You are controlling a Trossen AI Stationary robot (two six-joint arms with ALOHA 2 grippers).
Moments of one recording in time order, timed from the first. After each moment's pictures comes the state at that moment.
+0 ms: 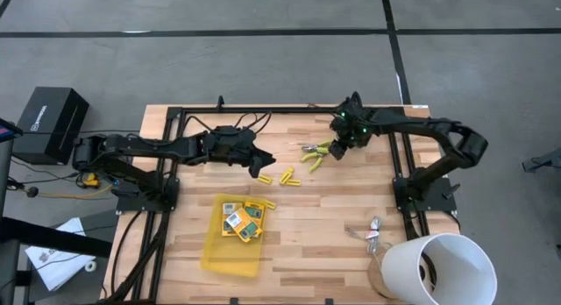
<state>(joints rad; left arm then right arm) 0.17 1.30 0.82 0.07 0.03 -0.63 -0.67 1.49 0.85 -0.50 -0.34 0.09</state>
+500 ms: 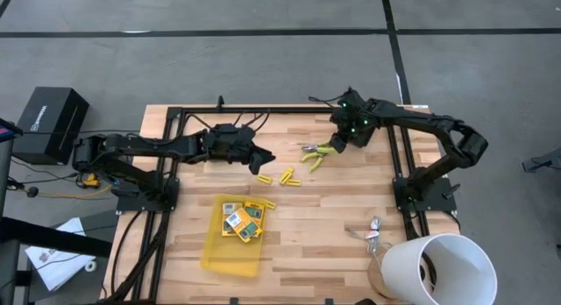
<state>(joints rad) 0.19 1.30 0.82 0.07 0.03 -0.66 -0.72 1.49 0.94 -0.58 -0.34 -0.03</state>
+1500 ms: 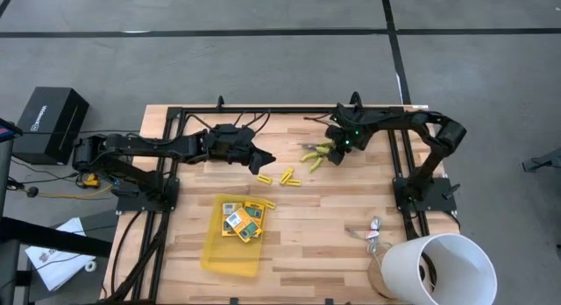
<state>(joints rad) 0.19 1.30 0.82 0.07 0.05 -0.72 -0.68 1.72 0.85 -0.47 -0.40 -0.04</state>
